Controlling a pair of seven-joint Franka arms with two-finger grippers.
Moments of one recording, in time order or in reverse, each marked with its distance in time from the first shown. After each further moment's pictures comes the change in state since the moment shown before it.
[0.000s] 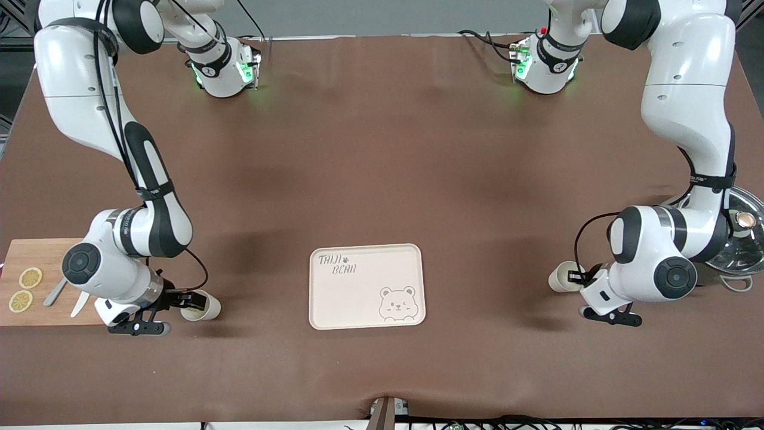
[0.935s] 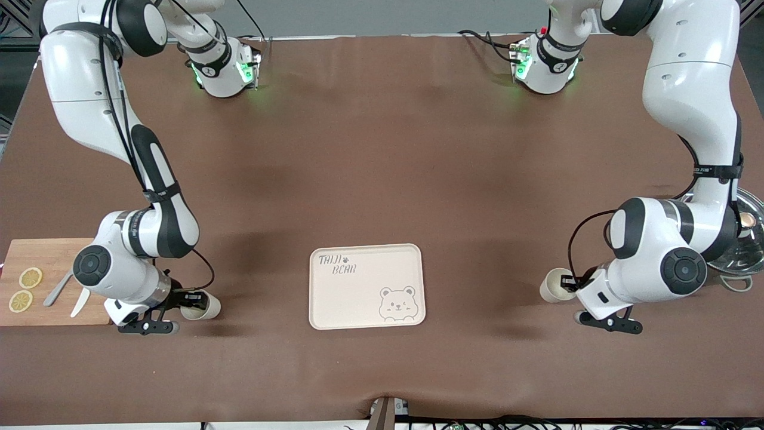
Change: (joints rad) left arm -0.008 -0.041 -0.086 0.083 -0.015 -0.037 -0.074; right arm 0.011 0.013 0.000 0.000 0.000 0.000 0.000
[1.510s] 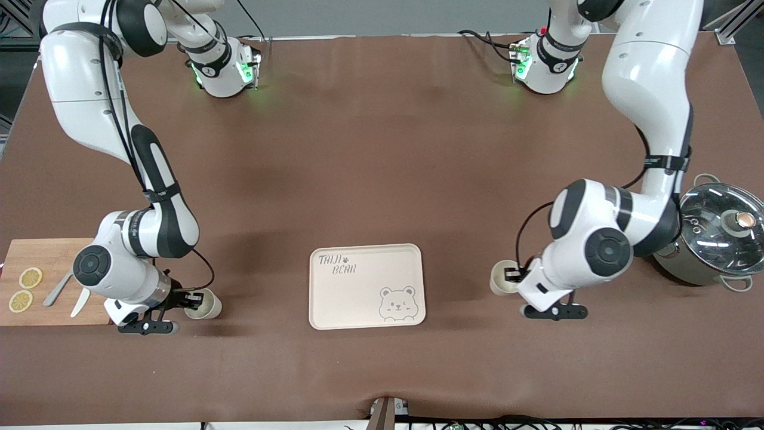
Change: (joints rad) left arm -0.183 -0.018 -0.014 0.037 -0.005 -0.036 -0.361; right arm 0.000 0.000 0.000 0.001 0.000 0.000 0.000
